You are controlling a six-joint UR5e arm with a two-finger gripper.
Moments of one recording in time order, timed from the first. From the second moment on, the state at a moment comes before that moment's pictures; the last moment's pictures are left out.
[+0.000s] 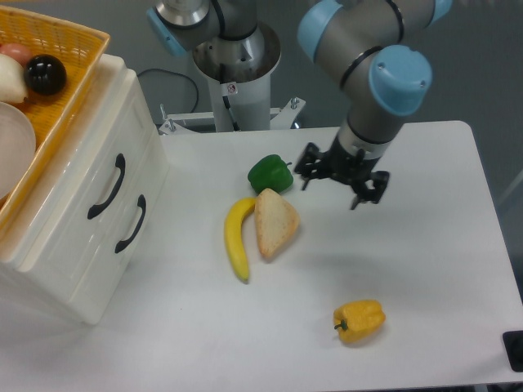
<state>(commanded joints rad) 2.60 -1.81 -1.53 -1.48 1.24 0.81</state>
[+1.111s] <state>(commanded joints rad) 2.34 -1.81 -1.54 -1.49 1.12 0.61</state>
